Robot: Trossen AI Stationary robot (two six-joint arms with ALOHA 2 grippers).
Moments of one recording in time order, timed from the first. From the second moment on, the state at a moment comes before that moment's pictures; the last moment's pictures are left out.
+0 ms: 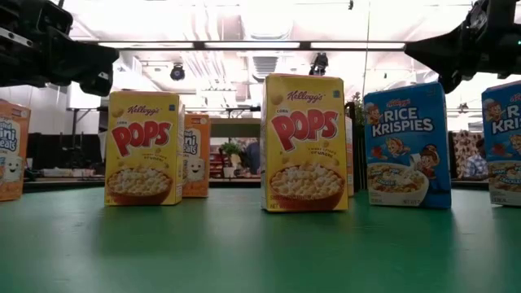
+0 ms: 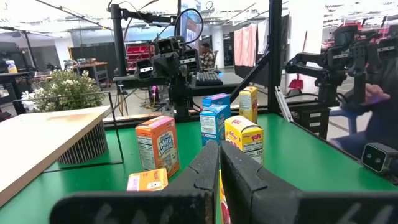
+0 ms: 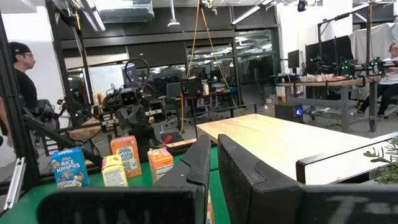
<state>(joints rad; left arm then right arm) 0.00 0.03 0.01 0.09 0.12 0.07 0.05 0.06 0.01 0.26 0.32 0.04</state>
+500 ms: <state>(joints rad) 0.00 0.03 0.01 0.09 0.12 0.07 0.05 0.06 0.01 0.26 0.32 0.09</state>
